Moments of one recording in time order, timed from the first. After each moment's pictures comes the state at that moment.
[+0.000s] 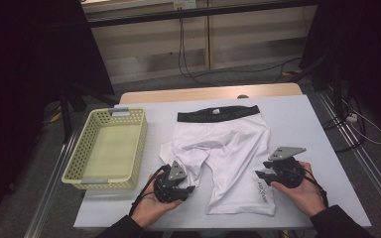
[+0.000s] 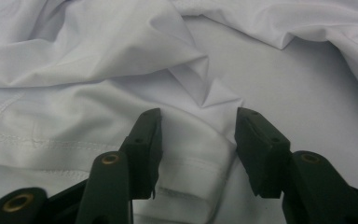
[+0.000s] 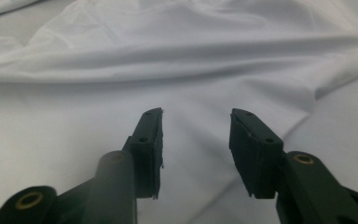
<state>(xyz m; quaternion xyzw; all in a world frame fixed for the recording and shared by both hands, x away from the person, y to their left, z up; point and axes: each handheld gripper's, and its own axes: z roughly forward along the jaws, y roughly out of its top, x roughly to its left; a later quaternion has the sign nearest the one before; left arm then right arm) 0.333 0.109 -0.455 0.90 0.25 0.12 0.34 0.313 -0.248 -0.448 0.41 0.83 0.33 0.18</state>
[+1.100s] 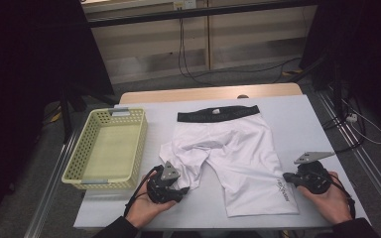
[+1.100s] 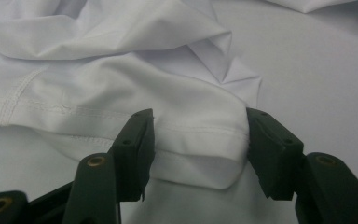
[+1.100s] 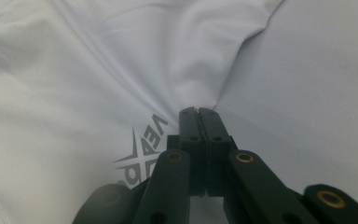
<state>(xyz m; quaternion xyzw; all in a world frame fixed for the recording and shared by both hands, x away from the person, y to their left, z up) 0.335 0.126 -0.454 0.90 0.26 0.11 0.33 0.292 -0.301 -0.453 0.48 0.81 0.30 0.15</state>
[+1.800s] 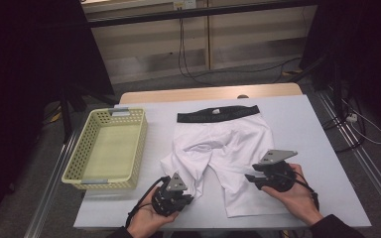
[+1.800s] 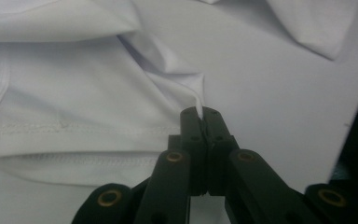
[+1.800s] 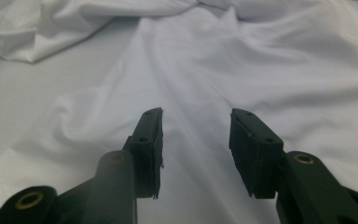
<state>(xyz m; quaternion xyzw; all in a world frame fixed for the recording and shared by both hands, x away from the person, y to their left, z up) 0.292 0.109 -0.447 0.91 0.24 0.04 0.33 0.307 -0.212 -0.439 0.37 0.84 0.36 0.17</state>
